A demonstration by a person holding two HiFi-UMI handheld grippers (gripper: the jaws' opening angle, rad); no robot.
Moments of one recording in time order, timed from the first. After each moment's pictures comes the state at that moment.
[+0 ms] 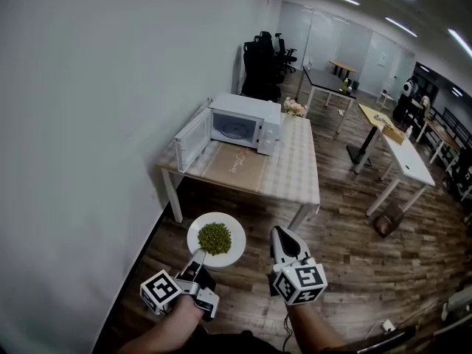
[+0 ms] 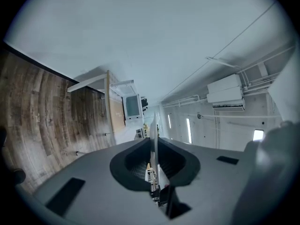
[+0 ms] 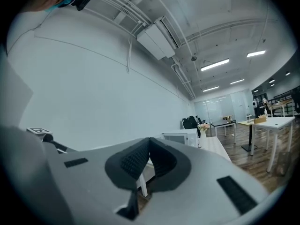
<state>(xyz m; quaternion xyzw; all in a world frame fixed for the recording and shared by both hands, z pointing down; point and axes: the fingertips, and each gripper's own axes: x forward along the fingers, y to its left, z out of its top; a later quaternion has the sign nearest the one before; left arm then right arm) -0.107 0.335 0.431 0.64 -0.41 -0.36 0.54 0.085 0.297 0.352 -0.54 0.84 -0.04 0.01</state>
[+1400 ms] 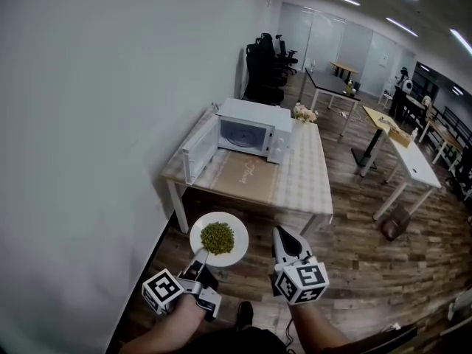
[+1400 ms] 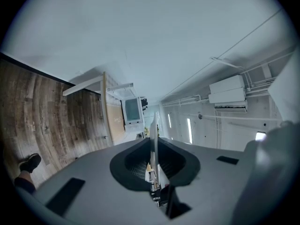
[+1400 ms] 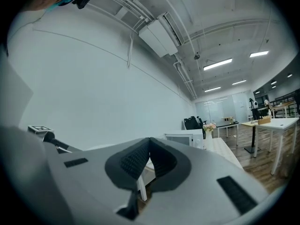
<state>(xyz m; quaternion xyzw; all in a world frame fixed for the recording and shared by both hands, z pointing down) -0.157 0.257 0.436 0.65 -0.40 -0.36 0.53 0.031 0.224 0.361 -0.54 0.84 -0.03 0.01</state>
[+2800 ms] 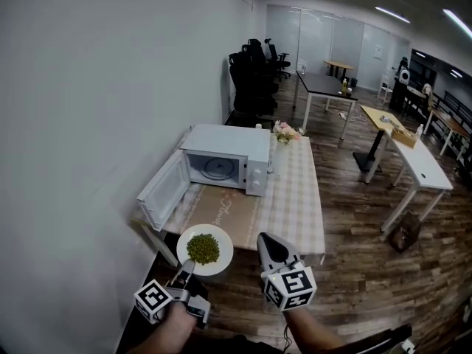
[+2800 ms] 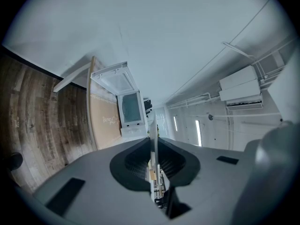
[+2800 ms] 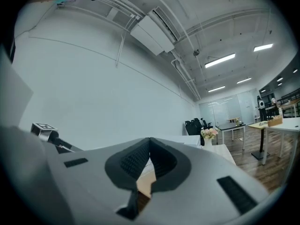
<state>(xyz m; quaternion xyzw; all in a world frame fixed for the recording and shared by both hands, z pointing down) -0.045 0.046 0.441 0.63 -0.44 -0.35 0.54 0.150 0.011 0.360 -0.52 0.86 -0.02 0.02</state>
